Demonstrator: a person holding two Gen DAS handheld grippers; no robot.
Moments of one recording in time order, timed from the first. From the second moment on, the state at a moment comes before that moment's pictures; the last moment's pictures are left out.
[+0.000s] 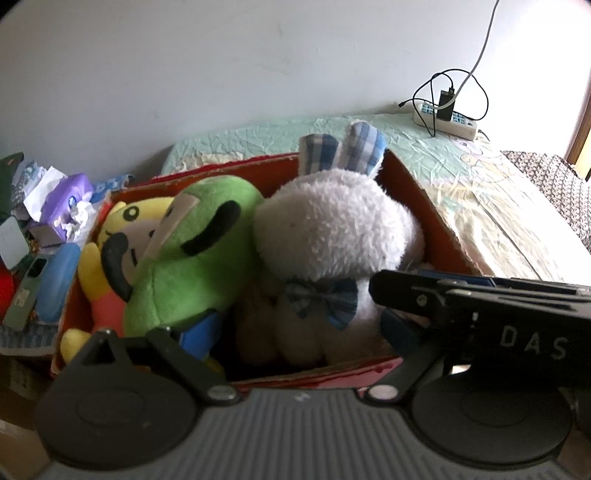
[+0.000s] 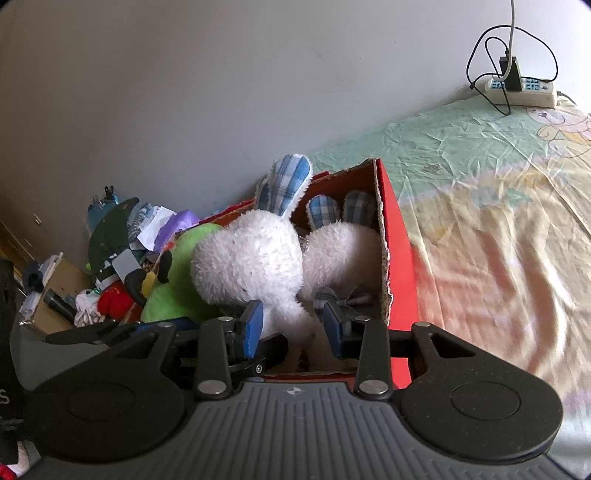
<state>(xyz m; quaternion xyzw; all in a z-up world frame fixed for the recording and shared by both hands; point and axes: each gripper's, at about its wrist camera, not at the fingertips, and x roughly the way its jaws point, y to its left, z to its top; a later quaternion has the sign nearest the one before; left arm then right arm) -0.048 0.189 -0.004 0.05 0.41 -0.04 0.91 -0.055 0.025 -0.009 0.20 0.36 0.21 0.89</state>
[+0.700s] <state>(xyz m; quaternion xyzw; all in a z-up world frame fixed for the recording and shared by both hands) -0.046 0.187 -0.005 0.05 0.42 -0.05 0.91 -0.050 0.041 -0.004 0.16 0.39 0.16 0.89</state>
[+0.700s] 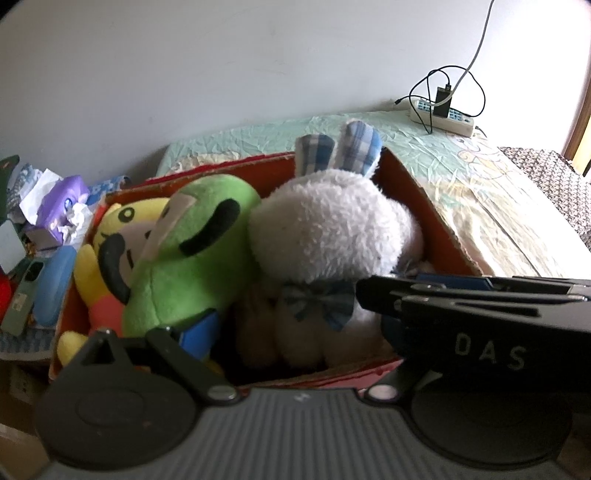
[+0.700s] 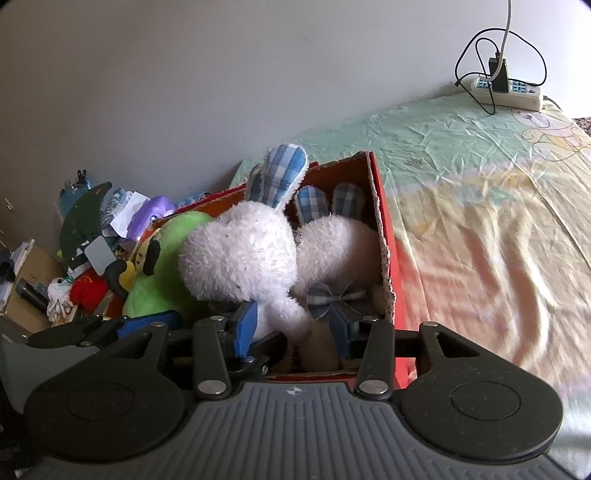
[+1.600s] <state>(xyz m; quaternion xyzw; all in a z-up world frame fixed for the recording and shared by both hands) -0.032 0.185 -0.001 0.04 0.46 -0.05 0.88 -0.040 0.044 0.002 0.17 0.43 0.17 0.87</state>
